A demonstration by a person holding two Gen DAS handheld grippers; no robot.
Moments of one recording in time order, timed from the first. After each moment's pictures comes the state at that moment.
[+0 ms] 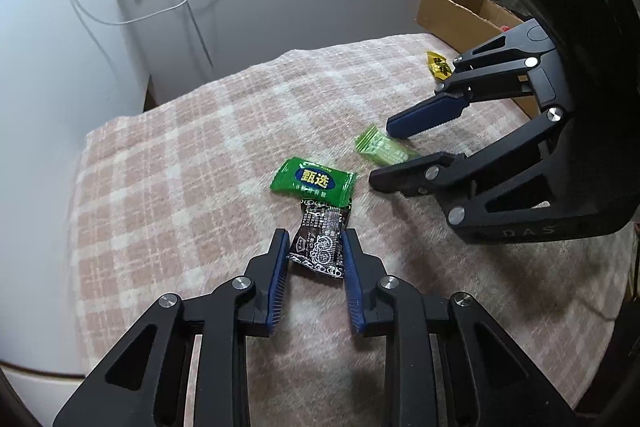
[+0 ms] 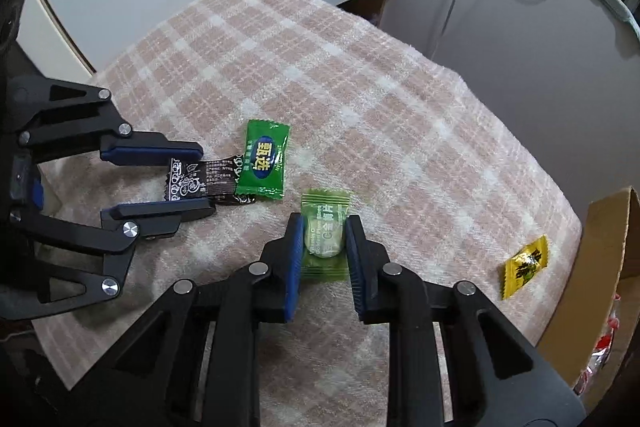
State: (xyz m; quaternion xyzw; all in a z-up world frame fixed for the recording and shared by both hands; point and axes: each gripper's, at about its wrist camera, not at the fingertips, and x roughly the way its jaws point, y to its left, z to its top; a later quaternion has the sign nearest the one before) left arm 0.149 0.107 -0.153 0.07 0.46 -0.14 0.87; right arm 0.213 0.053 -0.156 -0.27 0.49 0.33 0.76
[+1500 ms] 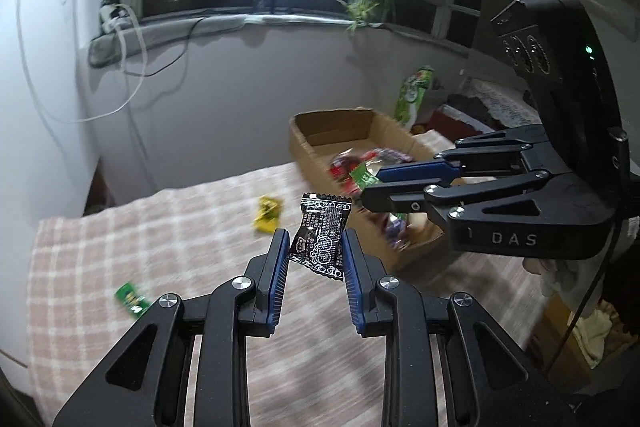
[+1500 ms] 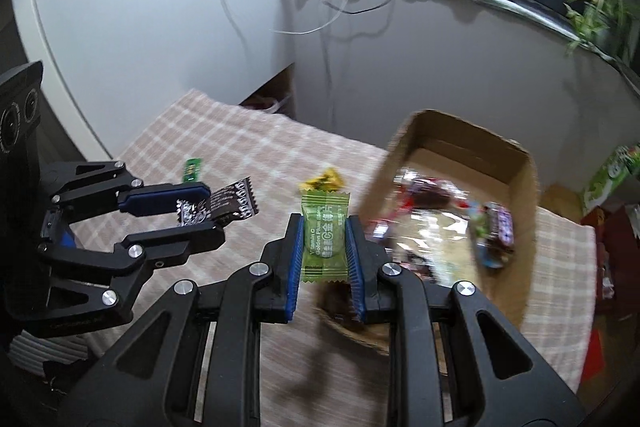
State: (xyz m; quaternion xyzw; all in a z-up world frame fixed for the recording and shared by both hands) left arm 0.112 -0.033 -0.053 0.00 0.33 -0.21 0.92; right arm 0.169 -0.175 -0.030 -0.11 0.39 0.28 0.87
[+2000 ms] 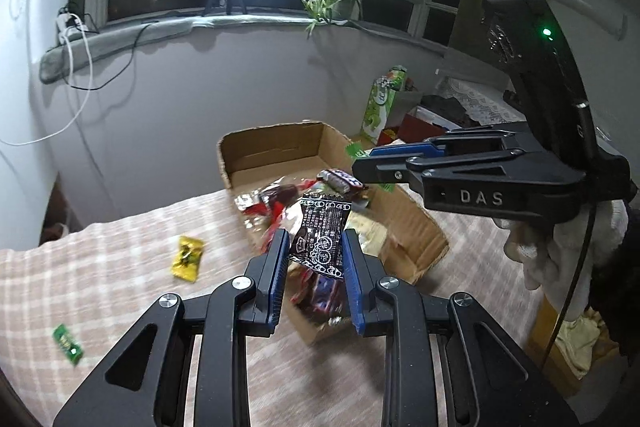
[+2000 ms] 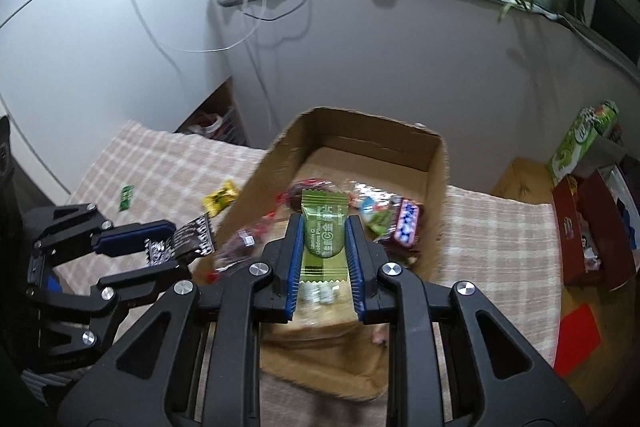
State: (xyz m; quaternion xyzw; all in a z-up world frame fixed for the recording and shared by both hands) left arm 0.151 -0.106 -0.052 -0.01 0.33 -0.24 0.91; right arm 0.225 -0.261 -0.032 -0.06 0.40 0.21 0.89
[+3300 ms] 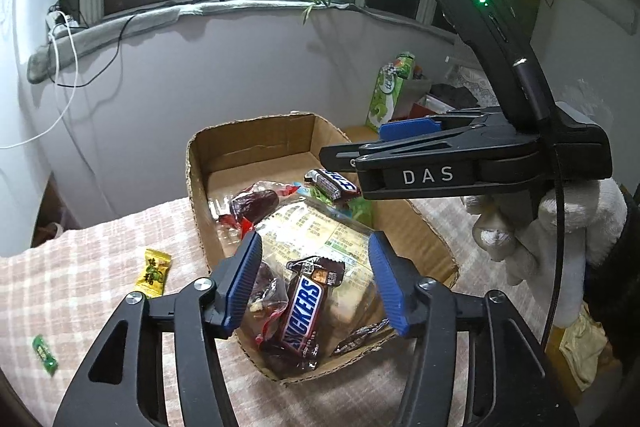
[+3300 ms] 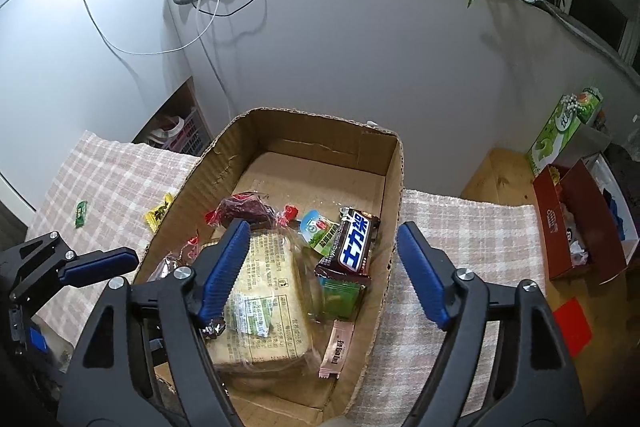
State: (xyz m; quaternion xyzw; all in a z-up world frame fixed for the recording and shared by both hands) left arm 0.174 -0.147 -0.065 0.00 0.35 -0.22 0.91; right arm 0.262 -0.275 -0.050 -0.07 0.41 0.16 0.90
